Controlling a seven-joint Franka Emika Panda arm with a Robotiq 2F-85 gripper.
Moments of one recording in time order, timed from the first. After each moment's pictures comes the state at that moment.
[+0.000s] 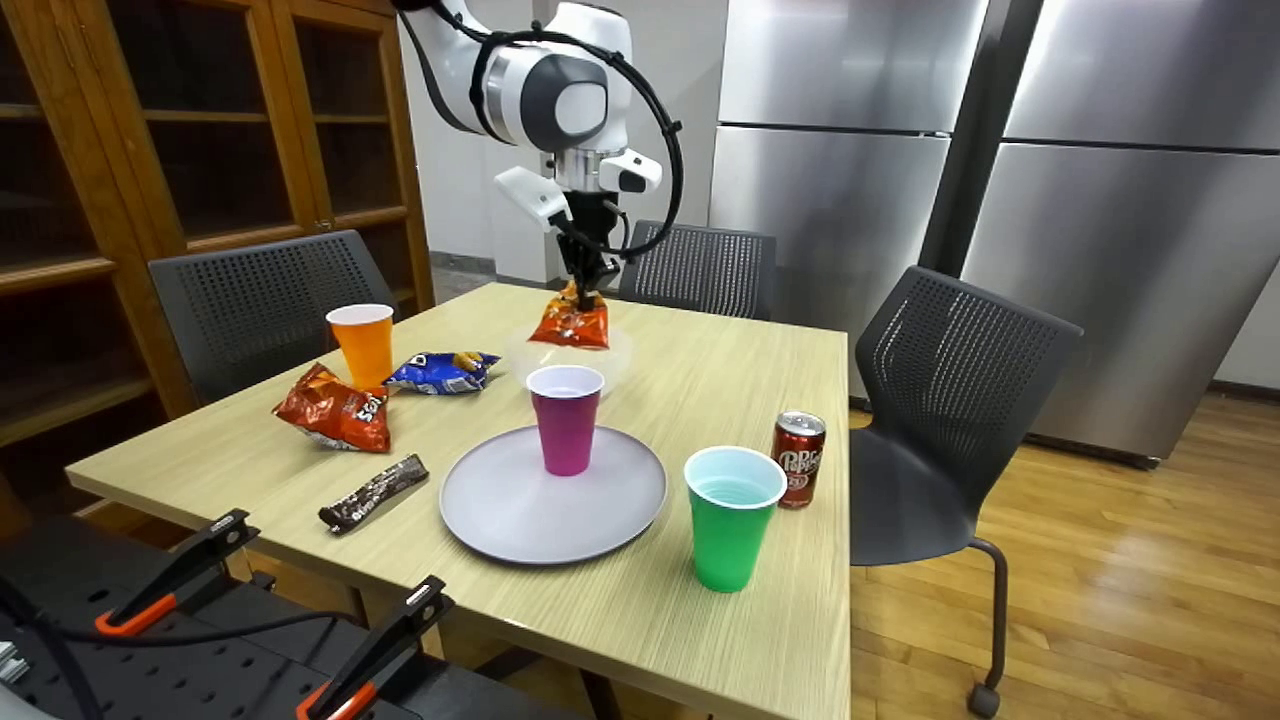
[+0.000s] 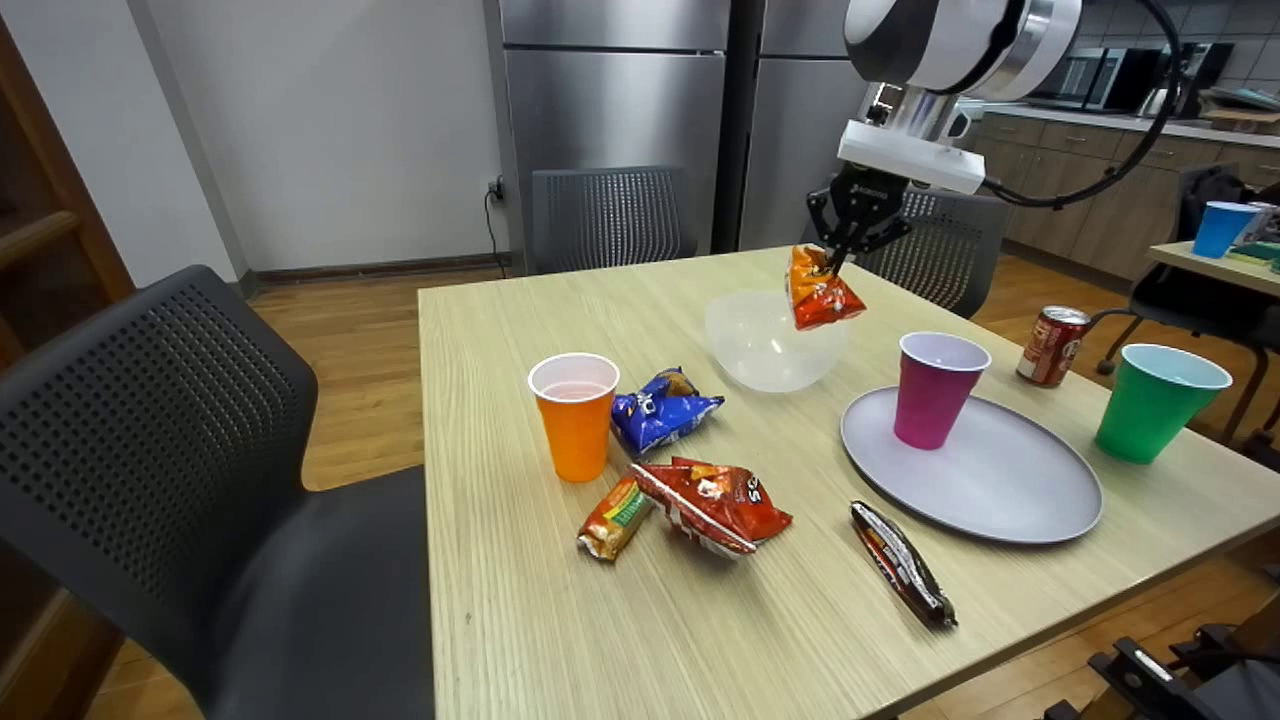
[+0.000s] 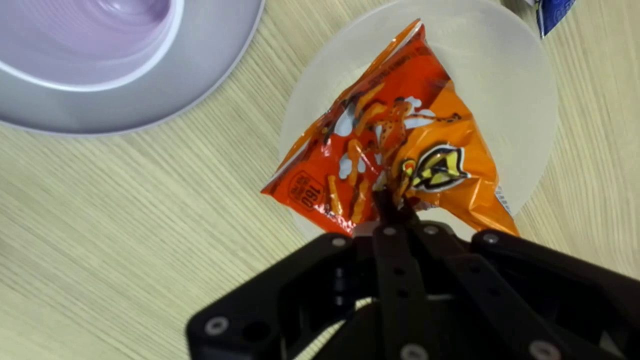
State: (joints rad) arm -0.05 0.50 -0.03 -1.95 0.25 2.61 0.27
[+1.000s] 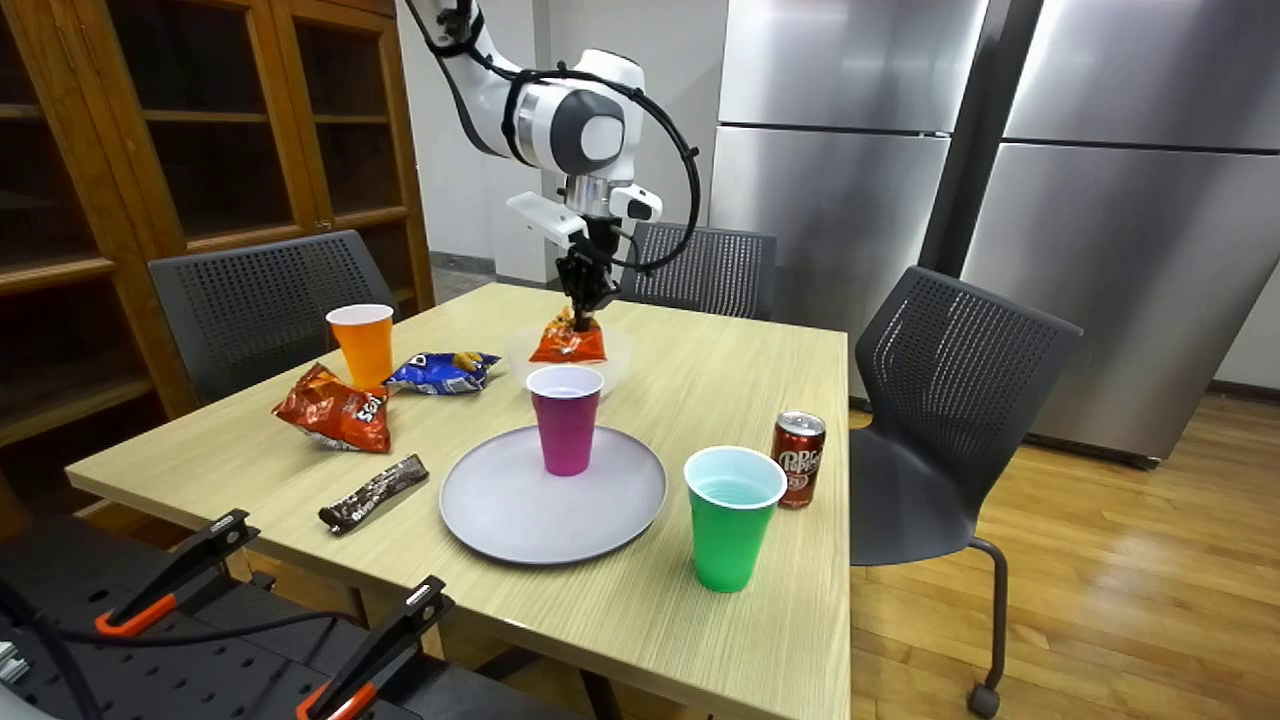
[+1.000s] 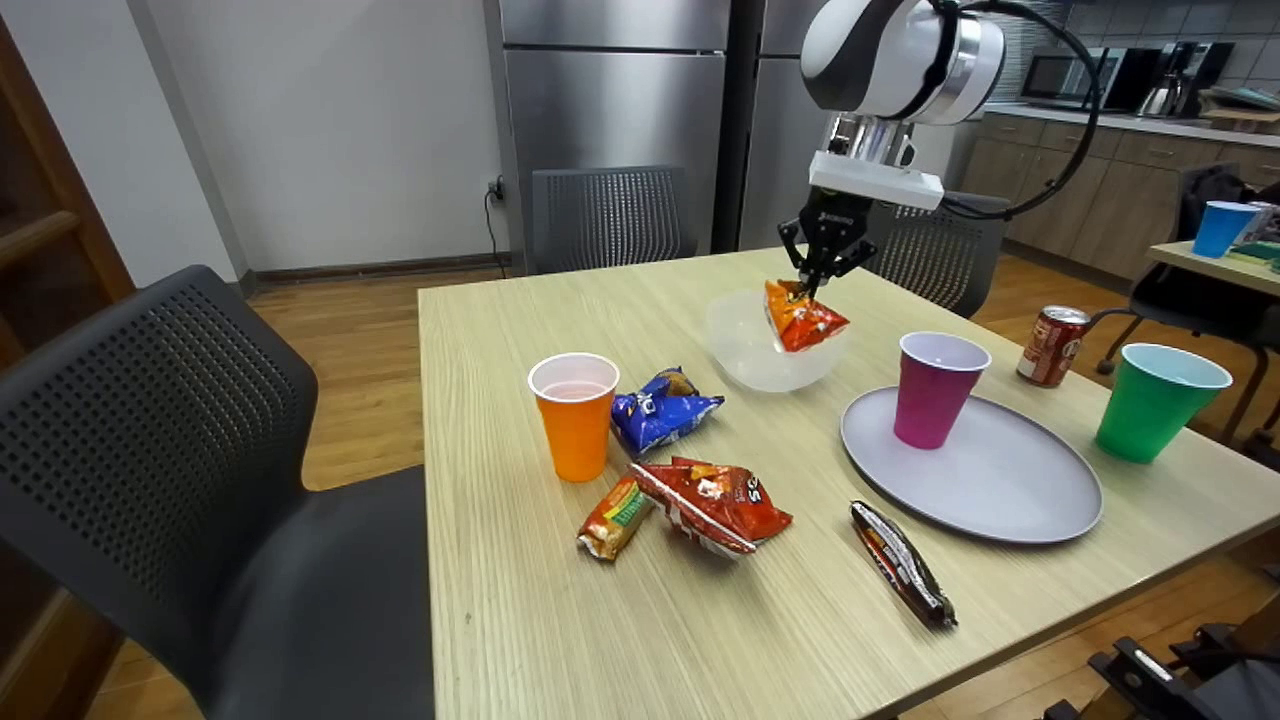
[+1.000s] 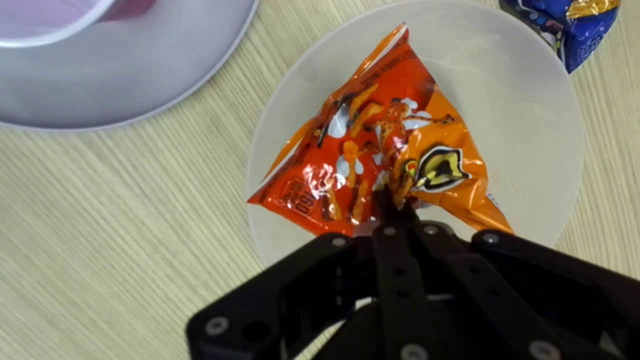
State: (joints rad) arm -0.05 0.69 -0.02 -1.70 0.23 2.40 0.22
